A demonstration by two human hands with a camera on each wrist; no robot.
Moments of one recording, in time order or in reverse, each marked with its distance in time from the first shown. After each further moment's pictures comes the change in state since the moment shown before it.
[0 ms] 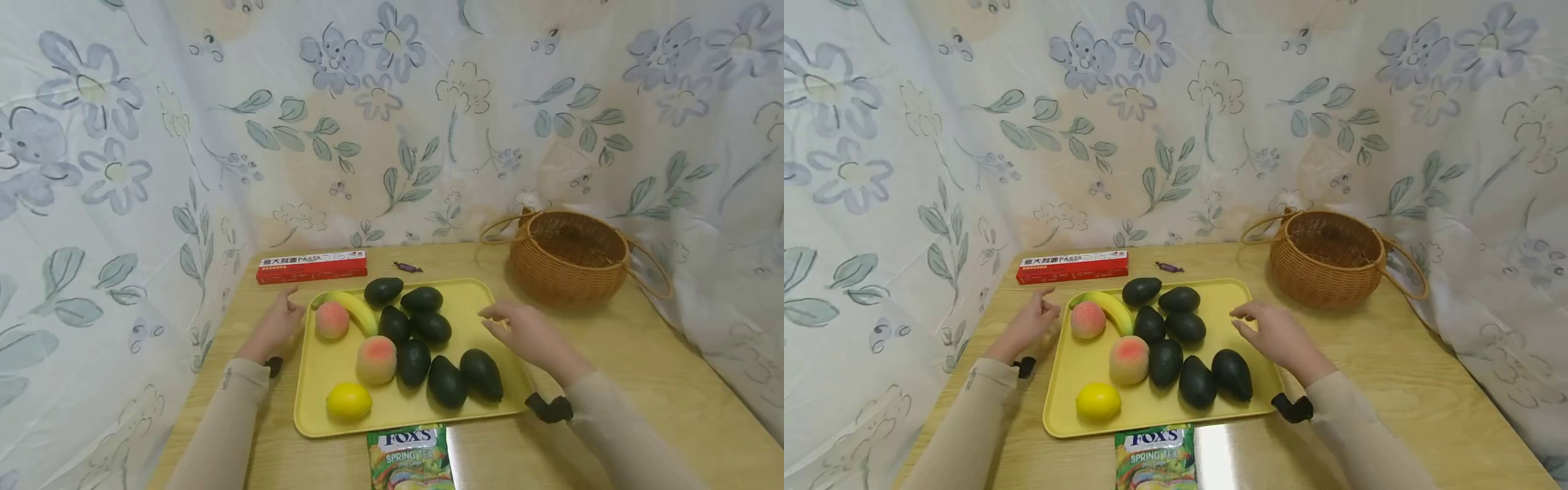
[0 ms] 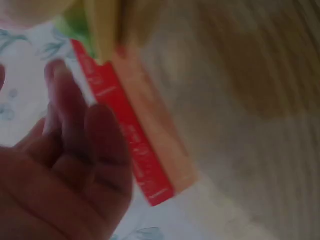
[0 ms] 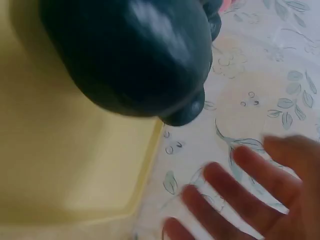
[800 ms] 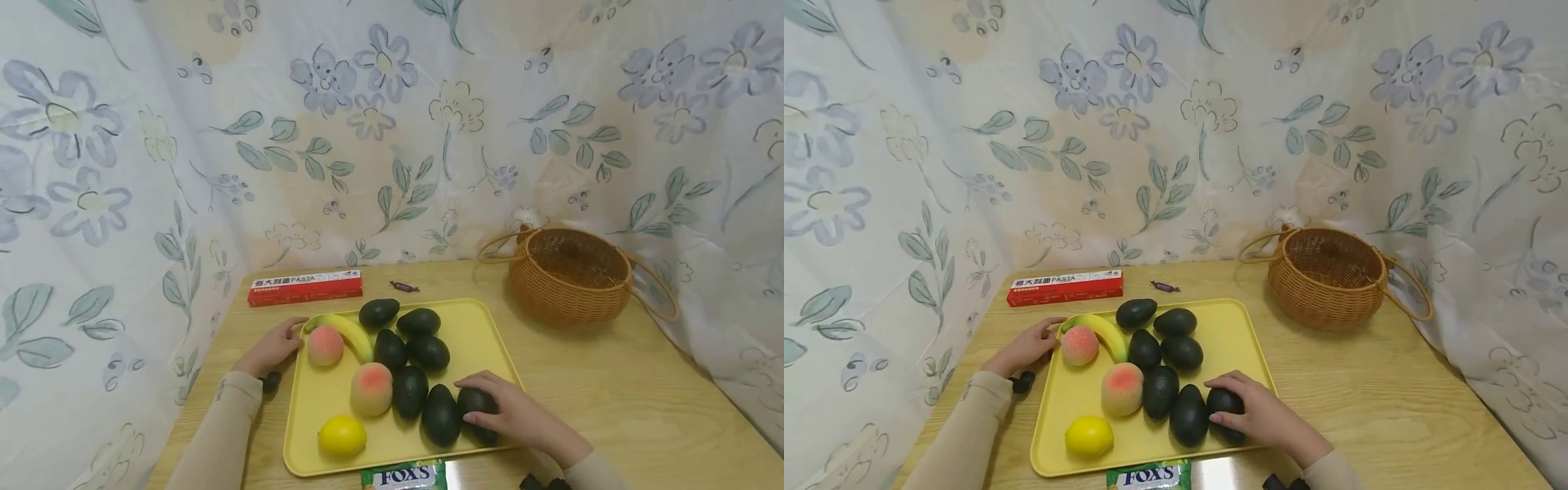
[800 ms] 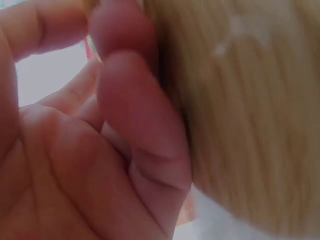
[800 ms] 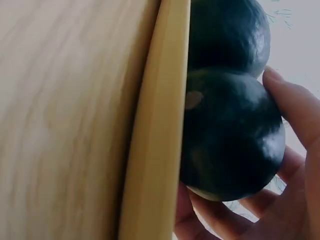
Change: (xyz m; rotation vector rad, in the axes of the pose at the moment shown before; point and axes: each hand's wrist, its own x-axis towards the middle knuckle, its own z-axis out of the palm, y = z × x) left_hand 0.030 -0.033 0.007 -0.037 -0.171 -0.016; right_hand -0.046 0.000 0.064 0.328 -0.095 -0.200
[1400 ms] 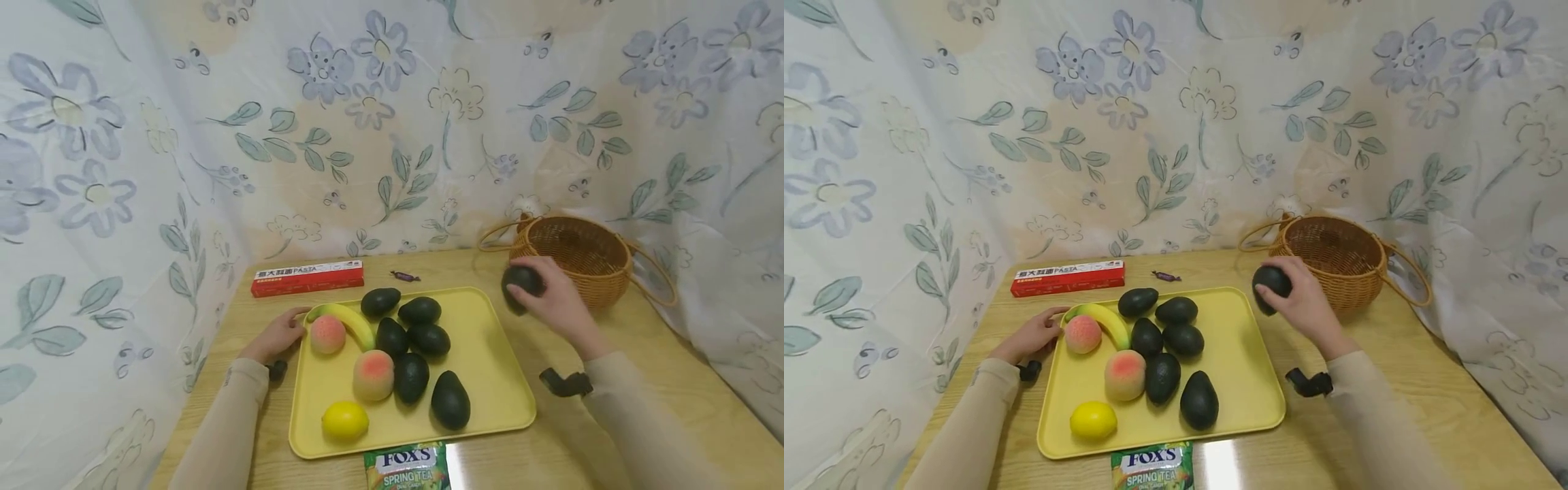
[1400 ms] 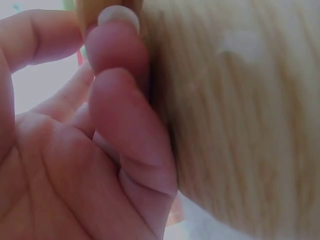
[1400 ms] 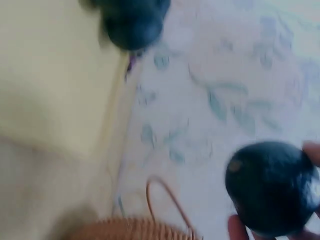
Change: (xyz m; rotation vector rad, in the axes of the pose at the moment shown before) left_hand 0.003 0.001 0.000 -0.031 0.014 -0.023; right_hand 0.058 0.024 -0.127 -0.170 0.479 0.127
